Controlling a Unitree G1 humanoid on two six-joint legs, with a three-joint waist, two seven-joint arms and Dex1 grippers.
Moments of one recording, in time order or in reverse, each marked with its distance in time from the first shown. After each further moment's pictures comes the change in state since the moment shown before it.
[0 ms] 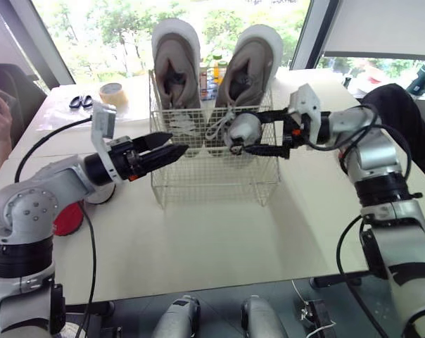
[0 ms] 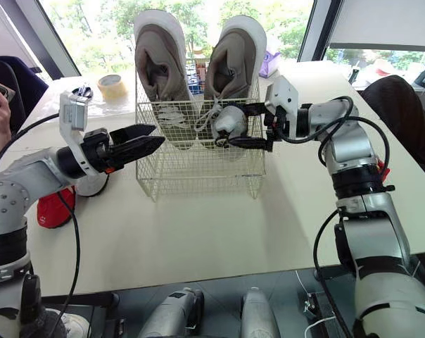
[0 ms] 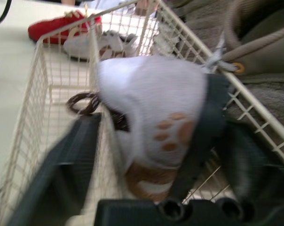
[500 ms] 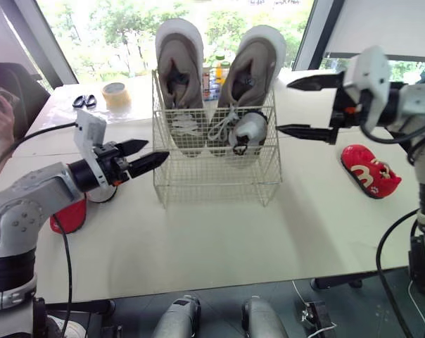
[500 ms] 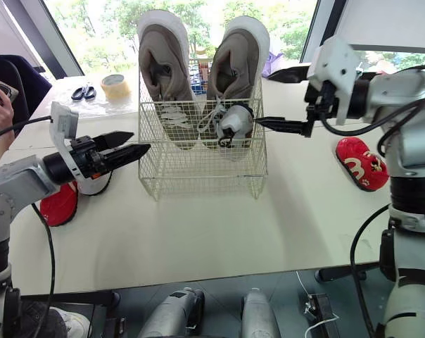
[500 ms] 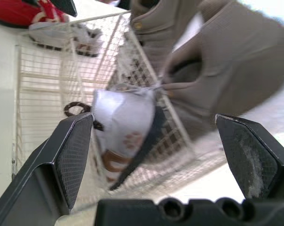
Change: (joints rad) left arm 0.069 0.073 0.027 -0.013 0.209 -0.046 0.172; right arm 0.052 -0.240 -0.188 -0.412 0.083 0.260 -0.081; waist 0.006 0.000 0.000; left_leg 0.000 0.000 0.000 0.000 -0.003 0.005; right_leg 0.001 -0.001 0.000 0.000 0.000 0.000
